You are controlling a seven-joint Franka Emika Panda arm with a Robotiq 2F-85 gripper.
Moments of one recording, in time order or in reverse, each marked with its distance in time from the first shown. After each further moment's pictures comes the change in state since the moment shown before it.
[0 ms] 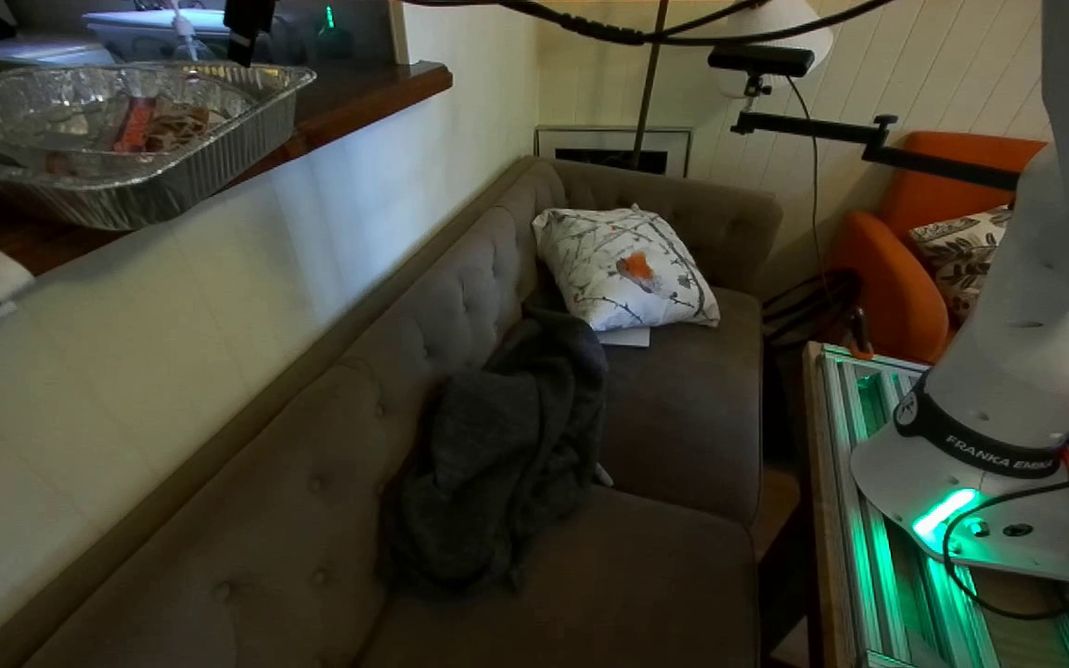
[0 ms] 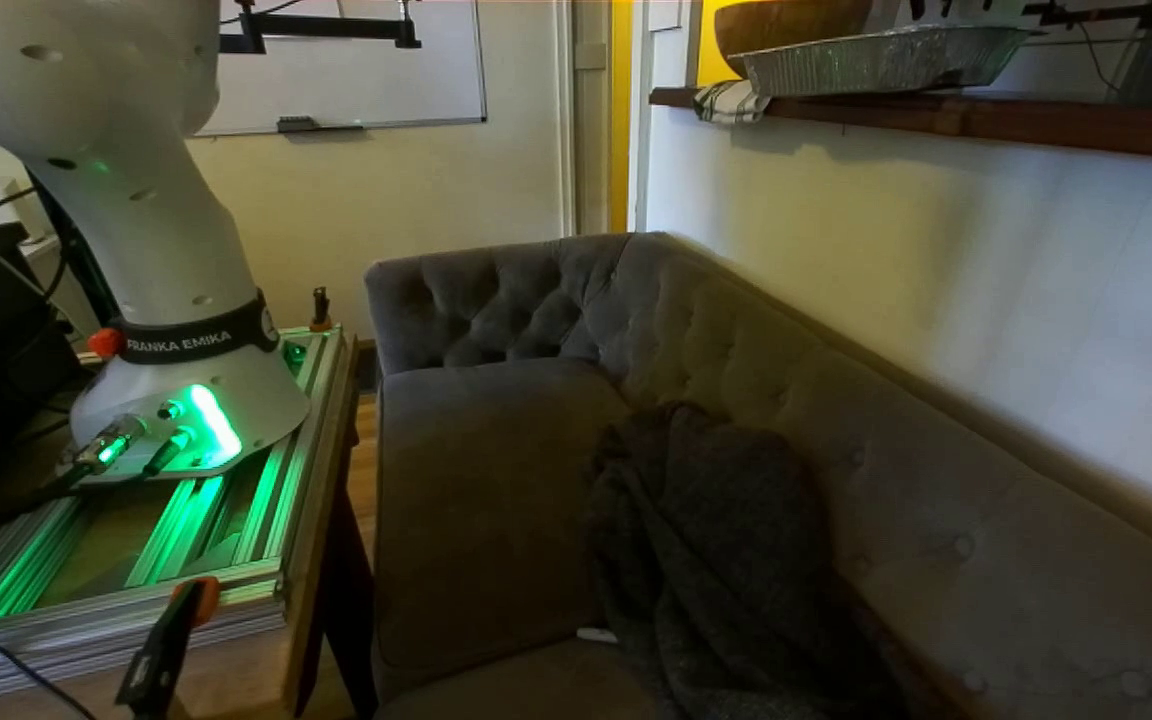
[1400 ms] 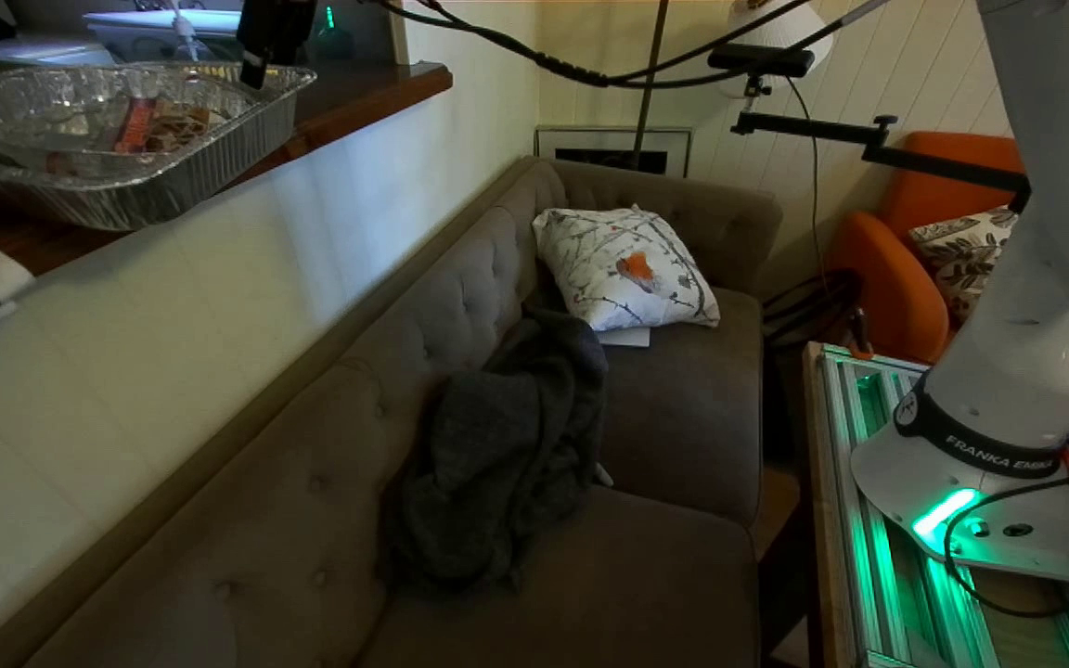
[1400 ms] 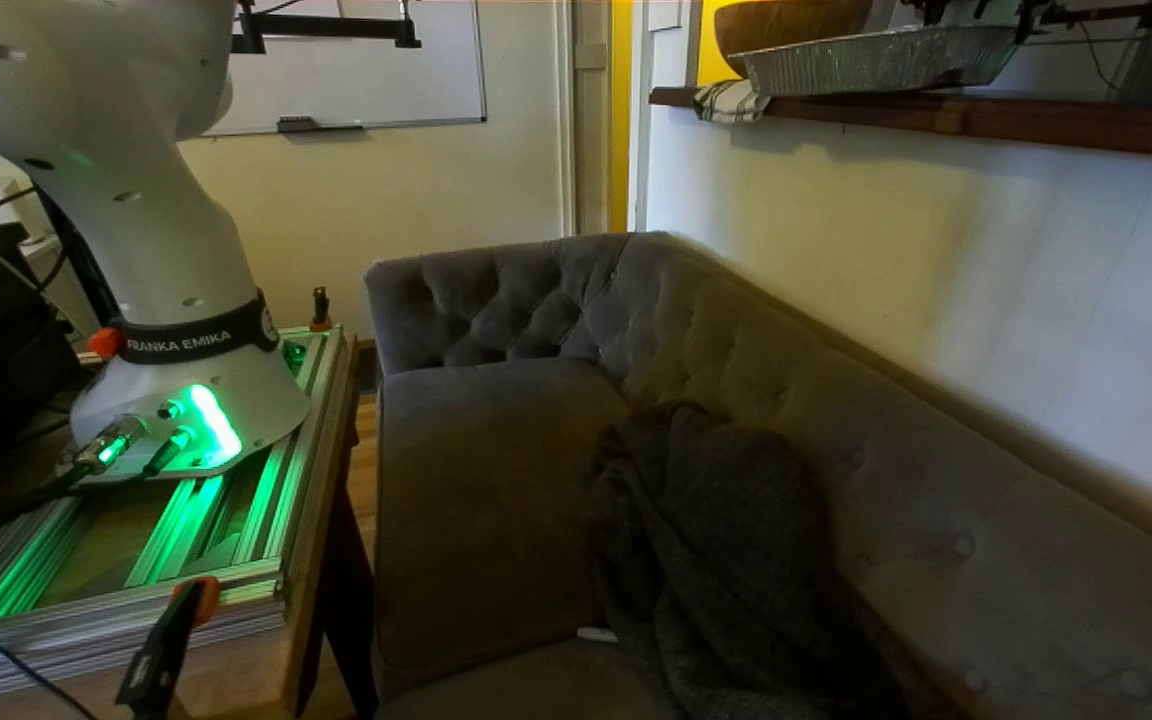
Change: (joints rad) arm -0.133 0.151 0.101 0.194 0.187 -0.184 -0.002
